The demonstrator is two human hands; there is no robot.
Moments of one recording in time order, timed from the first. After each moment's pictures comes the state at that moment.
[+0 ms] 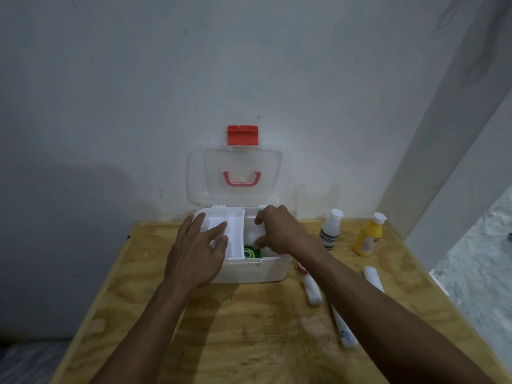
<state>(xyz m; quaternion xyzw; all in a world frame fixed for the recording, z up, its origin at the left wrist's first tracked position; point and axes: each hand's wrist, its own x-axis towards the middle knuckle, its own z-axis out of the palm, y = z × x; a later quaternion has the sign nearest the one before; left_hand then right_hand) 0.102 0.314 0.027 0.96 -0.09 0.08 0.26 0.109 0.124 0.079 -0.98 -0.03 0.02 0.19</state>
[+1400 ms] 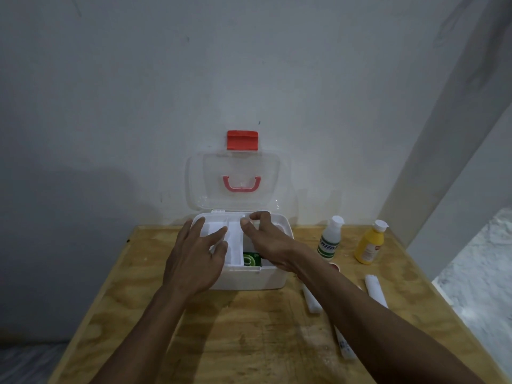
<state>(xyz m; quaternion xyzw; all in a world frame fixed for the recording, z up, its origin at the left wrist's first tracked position) 0.106 0.313 0.023 0.96 -0.08 0.09 0.25 0.117 0.134 0.056 -0.85 0.04 0.11 0.52</state>
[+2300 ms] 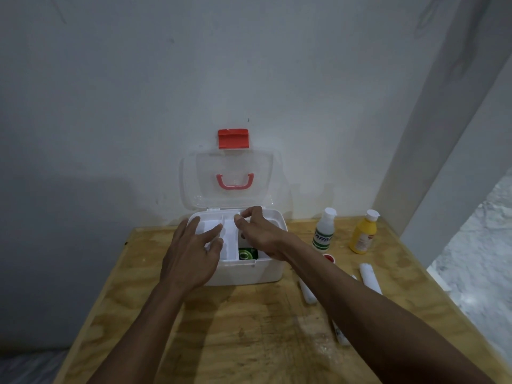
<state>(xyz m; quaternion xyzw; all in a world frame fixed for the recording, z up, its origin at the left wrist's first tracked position) 0.105 0.313 0.029 0.96 -0.09 0.08 0.24 0.122 0.137 0.060 -0.85 0.04 0.13 0.52</state>
